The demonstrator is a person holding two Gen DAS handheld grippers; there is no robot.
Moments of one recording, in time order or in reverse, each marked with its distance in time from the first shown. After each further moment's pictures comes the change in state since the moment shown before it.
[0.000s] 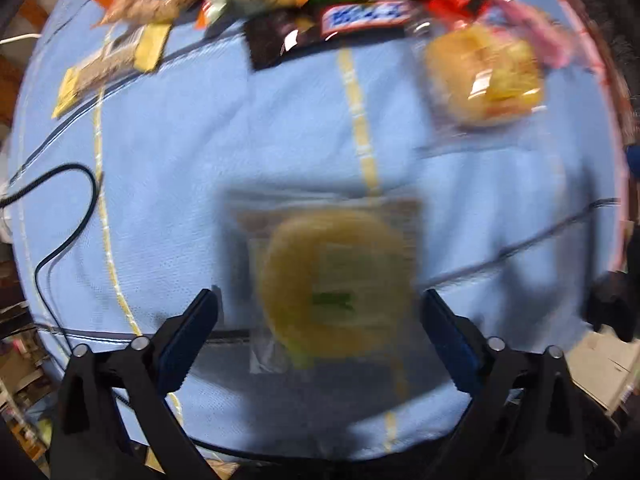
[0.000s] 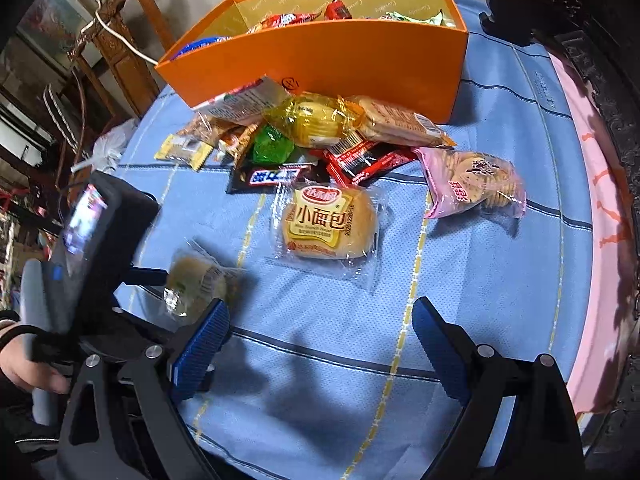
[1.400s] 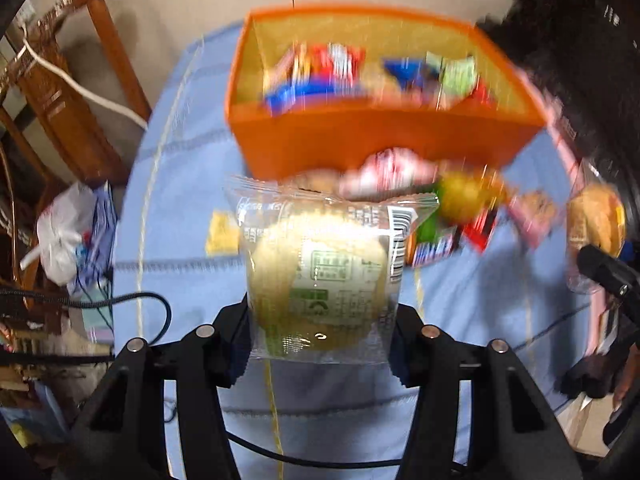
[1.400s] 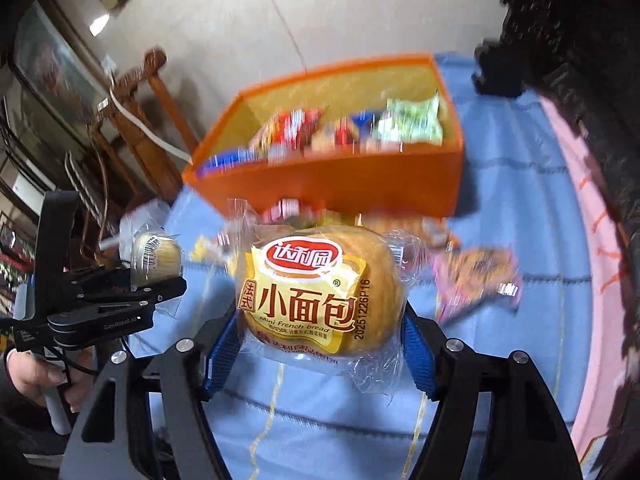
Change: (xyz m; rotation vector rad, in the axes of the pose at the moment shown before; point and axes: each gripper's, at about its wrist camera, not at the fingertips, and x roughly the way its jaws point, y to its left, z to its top) left arm -0.156 0.073 0.052 -0.082 -0.446 0.022; right arm -0.065 -0.004 0.059 0.106 -0.296 0.100
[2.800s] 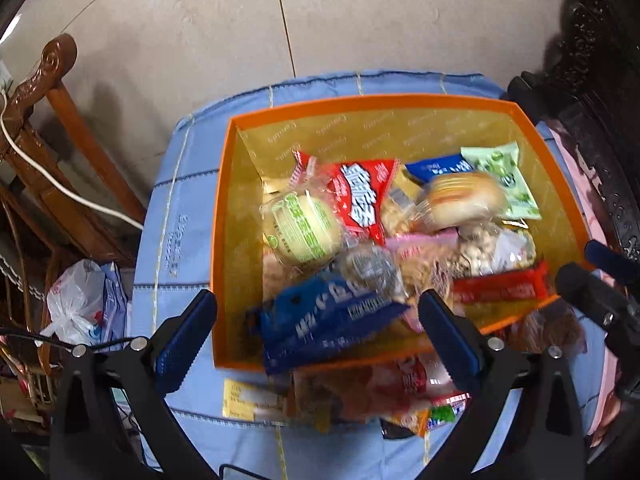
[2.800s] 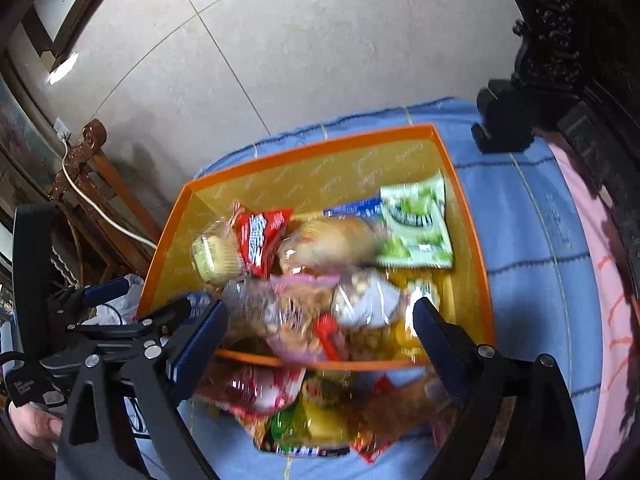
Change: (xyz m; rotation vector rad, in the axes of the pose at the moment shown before) left arm 0.051 -0.004 0.132 0.033 -0.080 0.079; right arm 0.080 -0.017 0.105 0.112 -0.050 -0.077
